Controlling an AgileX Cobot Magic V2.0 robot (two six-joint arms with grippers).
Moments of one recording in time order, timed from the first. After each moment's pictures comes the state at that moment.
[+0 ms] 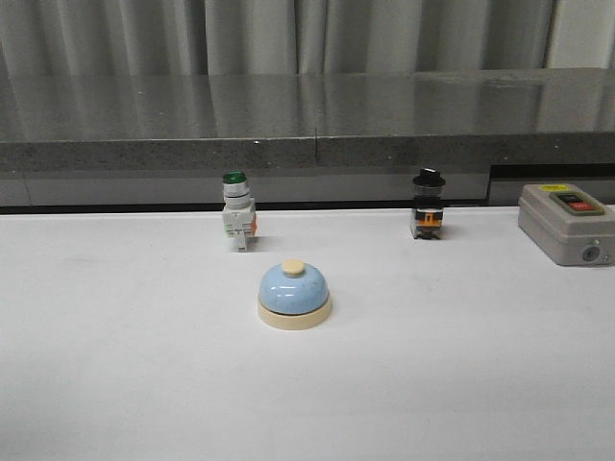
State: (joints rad) left arm -0.01 0.96 -0.85 -0.13 0.60 0.05; right arm 0.07 -0.01 0.03 -0.08 0.12 0.16
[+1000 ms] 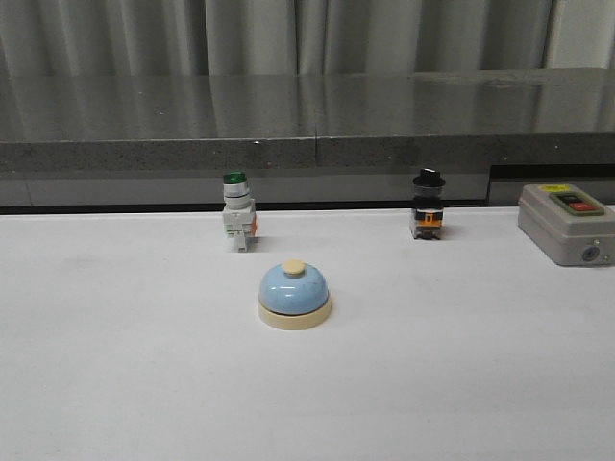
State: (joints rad) left arm -0.01 0.13 -0.33 -0.18 0.51 0.05; right arm 0.07 -0.01 0.03 -0.08 0.12 0.16
